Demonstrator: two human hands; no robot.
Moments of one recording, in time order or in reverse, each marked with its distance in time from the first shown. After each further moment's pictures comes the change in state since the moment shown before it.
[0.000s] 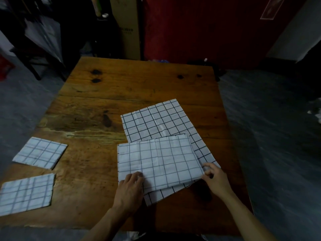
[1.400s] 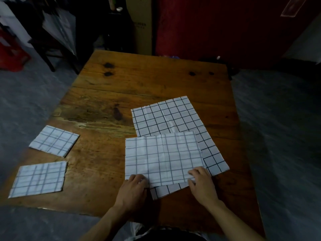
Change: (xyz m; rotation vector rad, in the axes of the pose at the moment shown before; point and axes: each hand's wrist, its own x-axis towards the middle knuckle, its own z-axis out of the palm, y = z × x) left_hand -0.022 -0.011 0.008 -0.059 0.018 0.019; right_hand -0.006 -0.001 0.077 -0.514 0.073 -0.405
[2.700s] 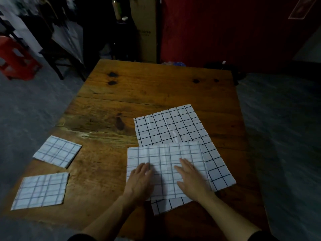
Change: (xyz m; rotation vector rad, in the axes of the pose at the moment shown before) left_hand 0.070 0.008 -0.035 0.038 -0.088 -0.082; right_hand 0.066 -0.033 -0.010 -0.105 -0.252 -0.214
